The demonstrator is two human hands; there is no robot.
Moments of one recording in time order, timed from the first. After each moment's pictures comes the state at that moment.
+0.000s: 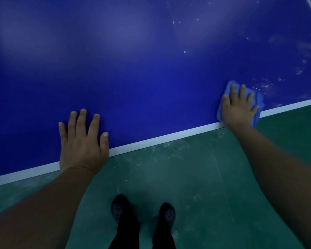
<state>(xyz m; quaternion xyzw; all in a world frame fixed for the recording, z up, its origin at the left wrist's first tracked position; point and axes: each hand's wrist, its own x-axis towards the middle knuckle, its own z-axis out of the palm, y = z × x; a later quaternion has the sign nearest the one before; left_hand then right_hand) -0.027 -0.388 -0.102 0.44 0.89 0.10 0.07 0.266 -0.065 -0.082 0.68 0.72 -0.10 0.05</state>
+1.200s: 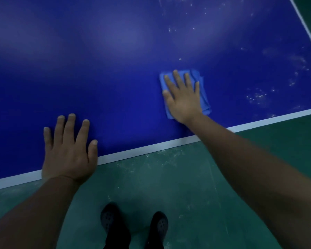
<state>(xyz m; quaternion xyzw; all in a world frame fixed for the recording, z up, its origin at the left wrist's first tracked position) -0.026 -0.386 -0.103 0.45 0.89 0.05 0.08 0.145 -0.086 -0.090 0.42 0.90 -0.07 0.08</state>
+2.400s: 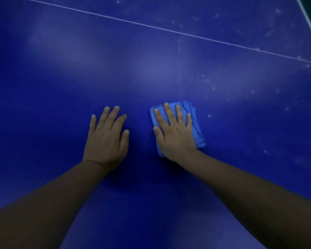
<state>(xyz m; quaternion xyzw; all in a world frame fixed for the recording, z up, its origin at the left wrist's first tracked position) -0.090 -0.110 -0.087 0.39 0.89 0.22 0.06 0.028 0.081 -0.099 0.24 0.97 -0.06 0.04</state>
